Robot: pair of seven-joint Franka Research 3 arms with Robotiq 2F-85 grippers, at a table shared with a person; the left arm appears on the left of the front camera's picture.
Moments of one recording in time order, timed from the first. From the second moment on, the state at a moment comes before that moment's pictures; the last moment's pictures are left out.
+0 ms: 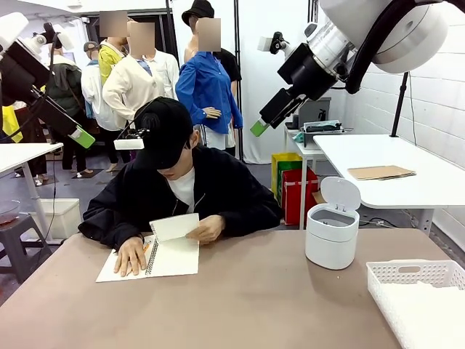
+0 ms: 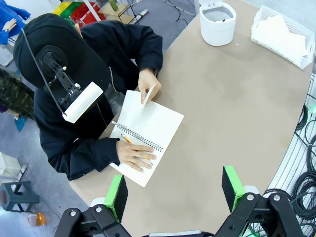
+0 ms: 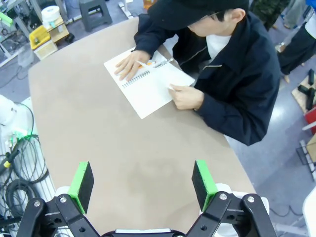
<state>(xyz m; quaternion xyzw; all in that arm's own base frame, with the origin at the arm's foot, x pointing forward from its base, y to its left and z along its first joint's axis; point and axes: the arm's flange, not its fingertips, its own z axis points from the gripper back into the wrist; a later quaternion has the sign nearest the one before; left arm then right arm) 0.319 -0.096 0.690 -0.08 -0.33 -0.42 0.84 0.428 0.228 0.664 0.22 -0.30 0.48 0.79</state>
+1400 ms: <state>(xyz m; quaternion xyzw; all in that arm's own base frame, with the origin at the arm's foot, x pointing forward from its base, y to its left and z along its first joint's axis) 0.319 -0.096 0.690 -0.08 -0.33 -0.42 0.84 0.428 0.228 0.664 0.22 -0.30 0.48 0.79</state>
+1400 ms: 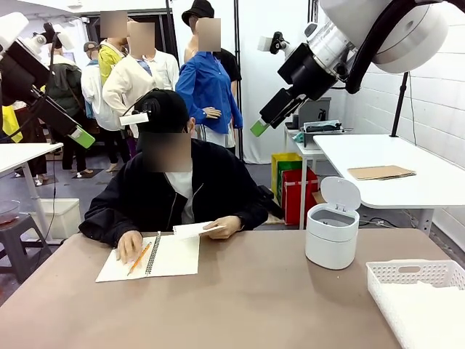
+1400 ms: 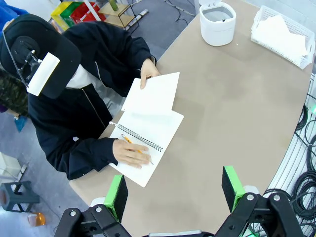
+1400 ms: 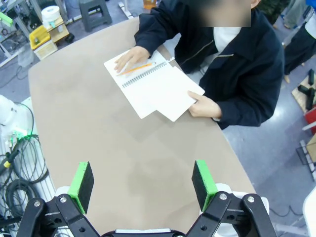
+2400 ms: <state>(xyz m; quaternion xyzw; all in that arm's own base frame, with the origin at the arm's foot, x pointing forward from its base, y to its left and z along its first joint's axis) 0.319 -0.096 0.690 -0.08 -0.33 -0.42 0.84 0.428 0.228 0.664 0.22 -0.30 0.48 0.79</state>
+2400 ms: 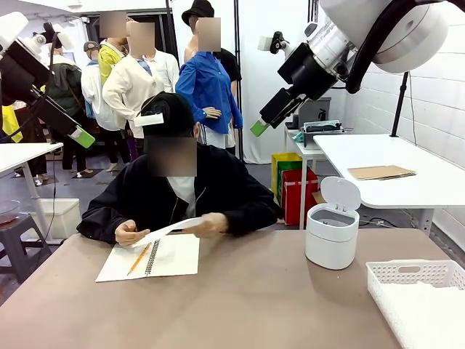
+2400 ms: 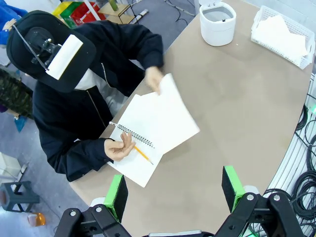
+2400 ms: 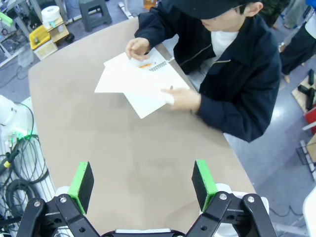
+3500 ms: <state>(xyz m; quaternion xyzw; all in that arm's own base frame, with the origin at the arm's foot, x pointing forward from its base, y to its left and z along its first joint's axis) 0.319 -0.096 0.690 -0.08 -0.33 -0.42 0.84 0.428 0.228 0.664 0.22 -0.30 0.48 0.79</state>
